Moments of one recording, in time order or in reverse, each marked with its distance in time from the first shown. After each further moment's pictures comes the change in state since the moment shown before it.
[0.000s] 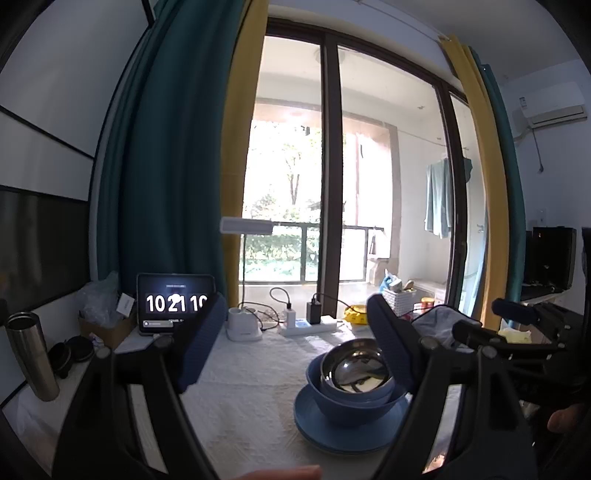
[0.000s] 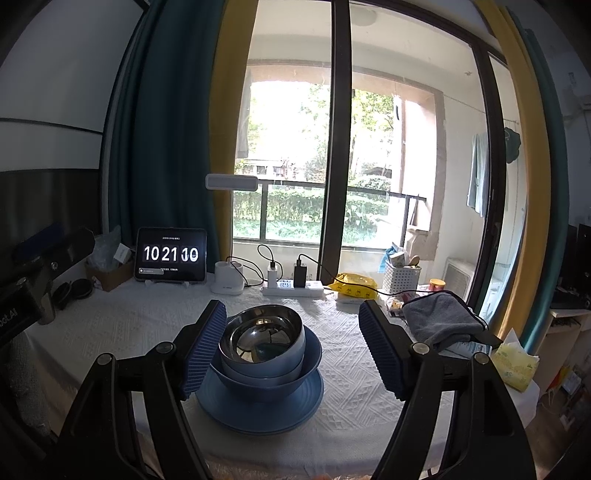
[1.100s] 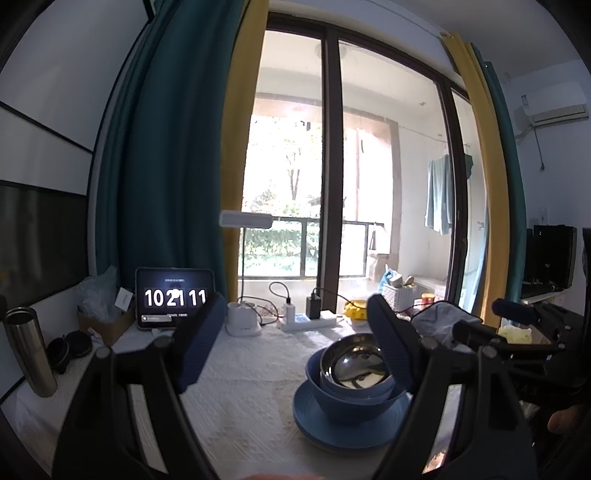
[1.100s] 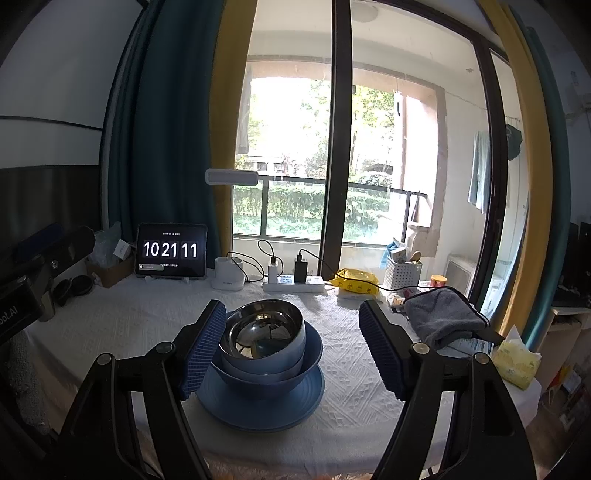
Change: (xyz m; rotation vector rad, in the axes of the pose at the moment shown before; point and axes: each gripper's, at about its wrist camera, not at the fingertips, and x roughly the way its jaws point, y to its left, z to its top) left arm 0.003 -0.005 -0.002 -0.006 0.021 0.005; right arm 0.006 -0.006 -0.005 0.003 0.015 0.009
